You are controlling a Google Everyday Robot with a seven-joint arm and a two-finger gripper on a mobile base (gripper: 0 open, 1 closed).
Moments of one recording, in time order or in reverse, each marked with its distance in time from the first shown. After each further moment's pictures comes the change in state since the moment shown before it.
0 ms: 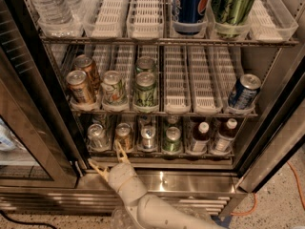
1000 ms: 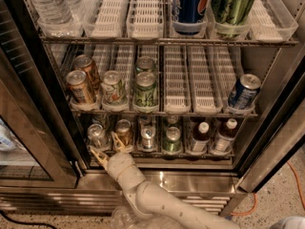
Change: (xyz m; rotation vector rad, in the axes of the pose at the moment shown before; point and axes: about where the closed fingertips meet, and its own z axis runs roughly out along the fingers) arm -0.008 -0.010 0.033 -0.025 -0.020 -0.006
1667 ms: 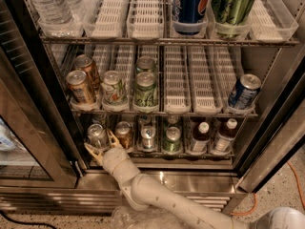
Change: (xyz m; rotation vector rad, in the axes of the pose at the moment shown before) arm 0.004 0.005 0.030 -0.037 -0.012 0.016
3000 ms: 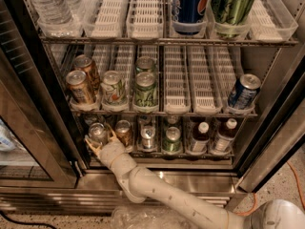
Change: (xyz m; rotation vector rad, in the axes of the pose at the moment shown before) arm -0.003 -0.004 0.023 -0.011 -0.002 -0.015
